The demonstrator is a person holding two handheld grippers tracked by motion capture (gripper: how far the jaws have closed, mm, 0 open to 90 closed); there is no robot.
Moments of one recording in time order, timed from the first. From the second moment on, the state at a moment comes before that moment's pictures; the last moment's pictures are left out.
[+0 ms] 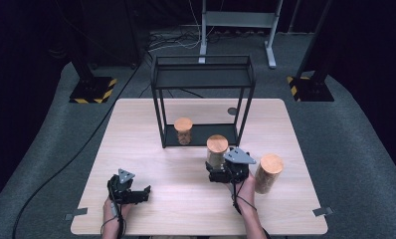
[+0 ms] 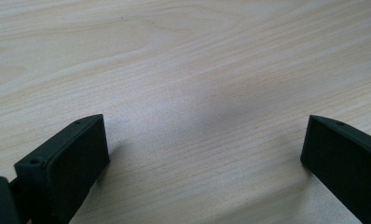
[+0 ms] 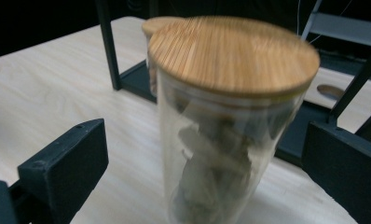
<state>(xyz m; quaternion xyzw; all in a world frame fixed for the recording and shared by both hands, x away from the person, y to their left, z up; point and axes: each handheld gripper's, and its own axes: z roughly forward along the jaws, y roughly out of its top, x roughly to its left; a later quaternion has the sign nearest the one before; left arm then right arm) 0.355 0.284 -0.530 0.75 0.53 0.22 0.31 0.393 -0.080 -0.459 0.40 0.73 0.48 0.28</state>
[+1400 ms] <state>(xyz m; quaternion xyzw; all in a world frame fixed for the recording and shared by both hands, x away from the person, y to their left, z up) 0.355 0.284 -0.530 0.75 0.53 0.22 0.31 0.418 -0.076 -0.466 0.40 0.67 0.56 0.30</state>
